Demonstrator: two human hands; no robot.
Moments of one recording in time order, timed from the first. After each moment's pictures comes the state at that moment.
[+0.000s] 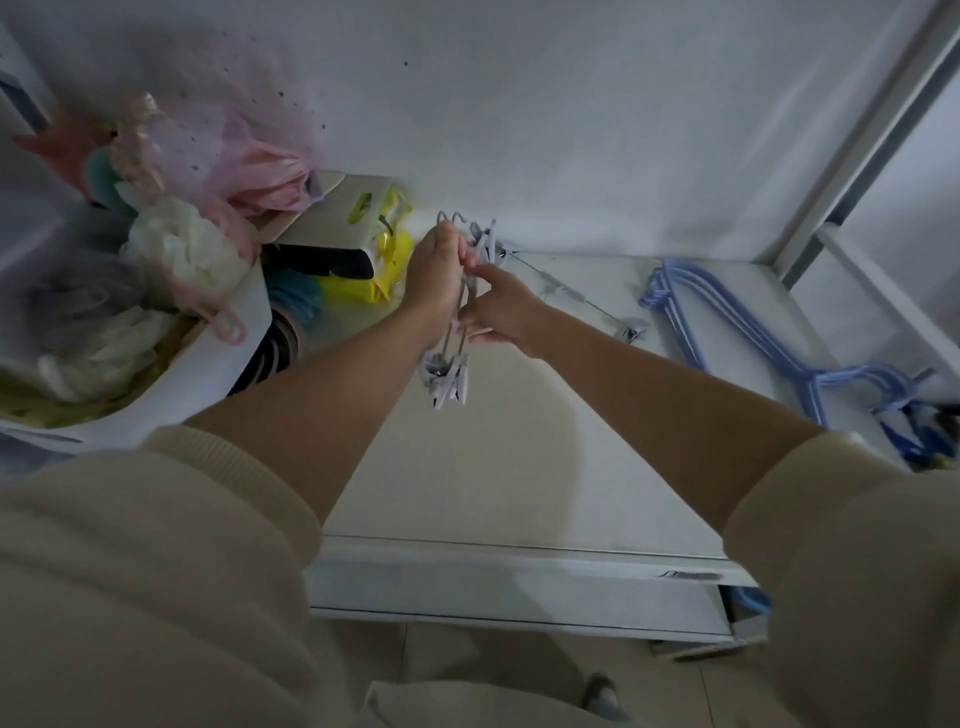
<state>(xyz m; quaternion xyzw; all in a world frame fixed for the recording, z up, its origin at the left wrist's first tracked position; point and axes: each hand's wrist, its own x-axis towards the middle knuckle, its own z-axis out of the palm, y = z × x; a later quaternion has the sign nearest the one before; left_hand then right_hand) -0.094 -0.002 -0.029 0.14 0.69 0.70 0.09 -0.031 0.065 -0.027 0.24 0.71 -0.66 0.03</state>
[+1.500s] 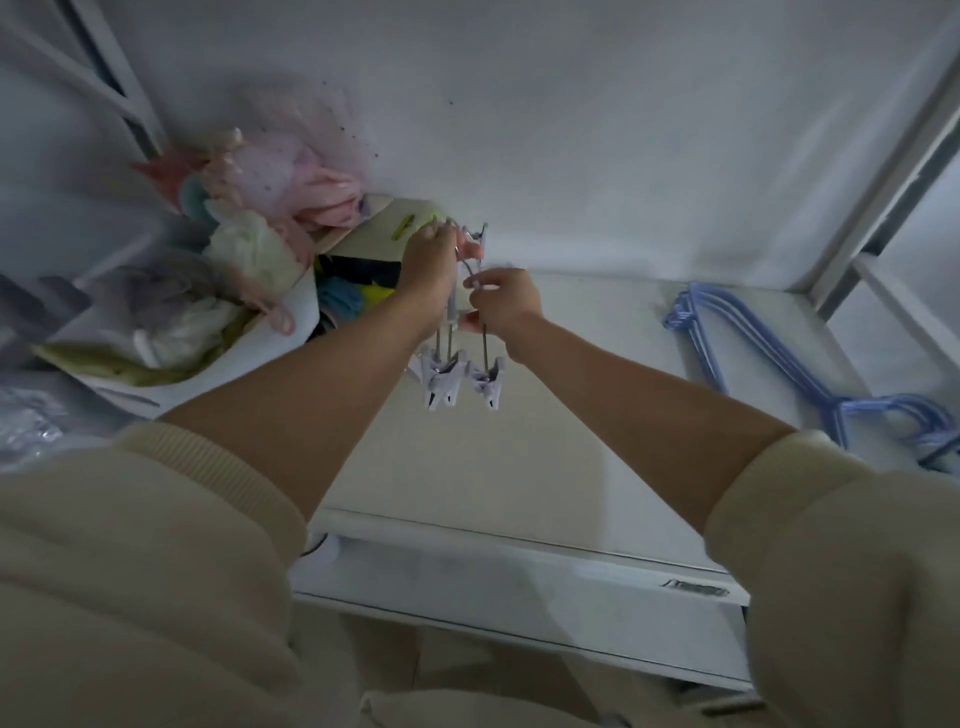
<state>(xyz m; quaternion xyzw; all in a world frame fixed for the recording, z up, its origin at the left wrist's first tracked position) -0.077 -0.036 0.017 0.08 0.73 0.67 0.05 -0.035 0.040 -0.024 0.24 0.73 -0.62 -0.12</state>
